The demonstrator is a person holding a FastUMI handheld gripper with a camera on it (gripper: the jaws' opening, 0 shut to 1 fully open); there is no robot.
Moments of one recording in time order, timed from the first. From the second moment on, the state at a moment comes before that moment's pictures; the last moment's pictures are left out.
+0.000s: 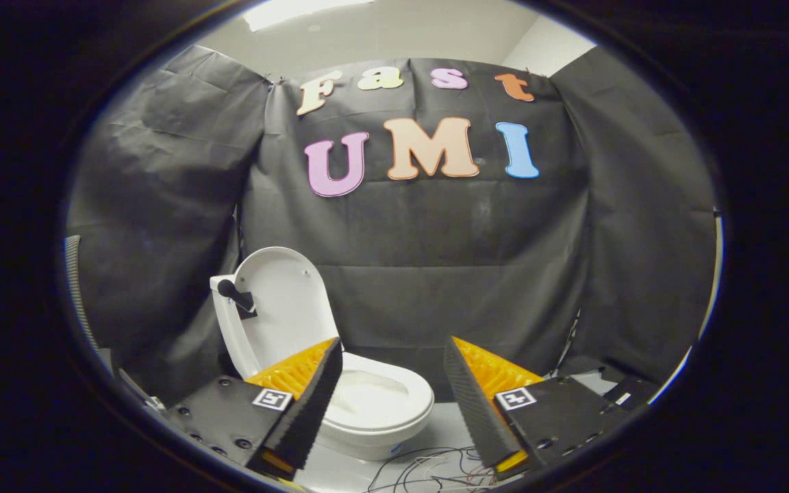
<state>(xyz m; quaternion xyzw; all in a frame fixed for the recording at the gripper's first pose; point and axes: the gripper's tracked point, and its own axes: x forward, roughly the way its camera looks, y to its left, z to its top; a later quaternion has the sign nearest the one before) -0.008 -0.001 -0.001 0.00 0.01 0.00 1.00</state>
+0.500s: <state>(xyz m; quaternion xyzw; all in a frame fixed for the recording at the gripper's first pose) -0.004 -0.001 -0.001 0.00 0.01 0.00 1.00</state>
